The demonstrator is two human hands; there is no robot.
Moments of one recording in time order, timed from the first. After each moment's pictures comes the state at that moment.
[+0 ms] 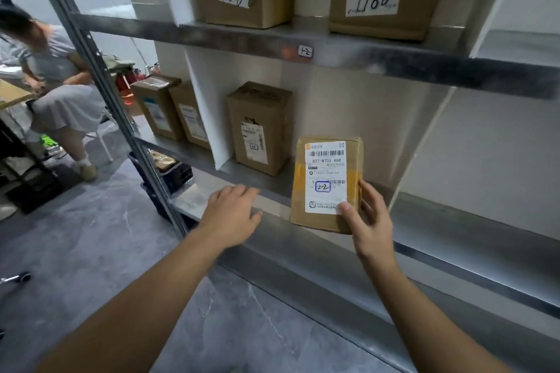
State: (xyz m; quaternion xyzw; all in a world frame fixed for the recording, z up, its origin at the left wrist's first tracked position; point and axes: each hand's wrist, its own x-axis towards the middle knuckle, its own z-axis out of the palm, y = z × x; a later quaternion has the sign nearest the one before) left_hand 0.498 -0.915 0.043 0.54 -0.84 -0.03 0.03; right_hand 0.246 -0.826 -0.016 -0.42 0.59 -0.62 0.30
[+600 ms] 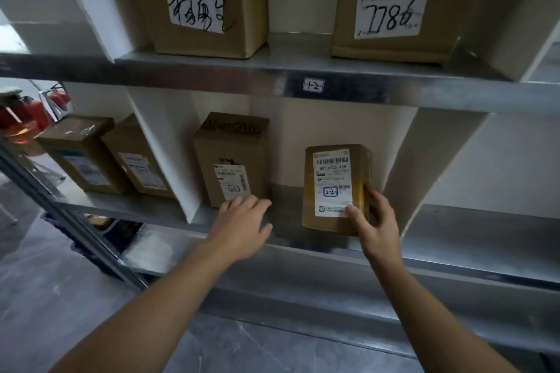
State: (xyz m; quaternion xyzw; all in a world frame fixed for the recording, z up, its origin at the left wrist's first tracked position) left_hand 0.478 -1.054 0.043 0.37 -0.93 -0.06 0.01; right_hand 0.251 -0.908 -0.017 -0.30 0.71 -0.60 0.20
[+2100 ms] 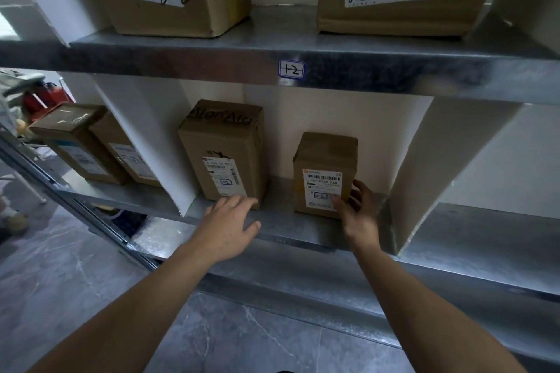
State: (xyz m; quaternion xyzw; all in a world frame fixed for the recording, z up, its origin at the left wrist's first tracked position) left_hand 0.469 -1.066 0.019 0.43 -0.90 -0.12 0.00; right_hand 0.225 -0.969 -0.052 -0.25 0.68 -0.62 0.30
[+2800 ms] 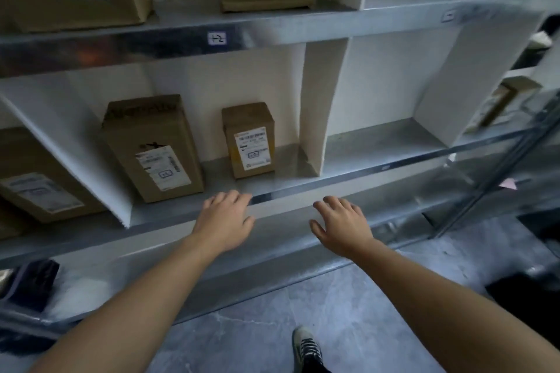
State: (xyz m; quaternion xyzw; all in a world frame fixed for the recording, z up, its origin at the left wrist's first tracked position) left_hand 0.477 -1.007 0.008 0.19 -0.98 -0.05 -0.04; right_hand 0.336 -0.790 -0.036 -0.38 0.92 -0.08 0.04
